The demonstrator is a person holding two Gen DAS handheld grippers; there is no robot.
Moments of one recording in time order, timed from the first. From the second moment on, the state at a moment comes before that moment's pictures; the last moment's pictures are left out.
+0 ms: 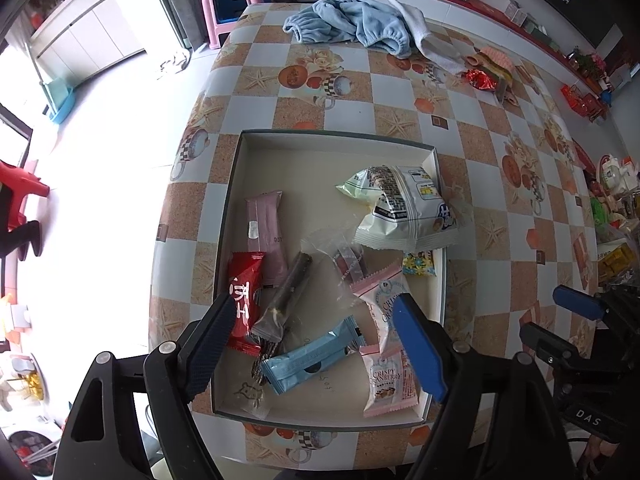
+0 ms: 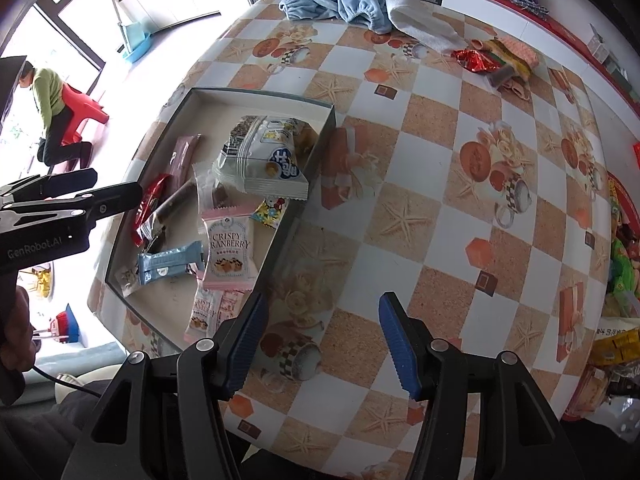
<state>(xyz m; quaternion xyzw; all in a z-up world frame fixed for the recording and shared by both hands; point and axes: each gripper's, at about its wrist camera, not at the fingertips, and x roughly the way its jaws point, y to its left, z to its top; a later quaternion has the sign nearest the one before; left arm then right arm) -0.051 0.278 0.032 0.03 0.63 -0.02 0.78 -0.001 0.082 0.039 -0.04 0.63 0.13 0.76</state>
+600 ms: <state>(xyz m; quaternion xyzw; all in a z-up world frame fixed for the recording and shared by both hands) -0.042 0.285 0.039 0.03 0.62 0.03 0.78 0.001 0.074 0.039 -0.04 0.63 0.13 0.76</state>
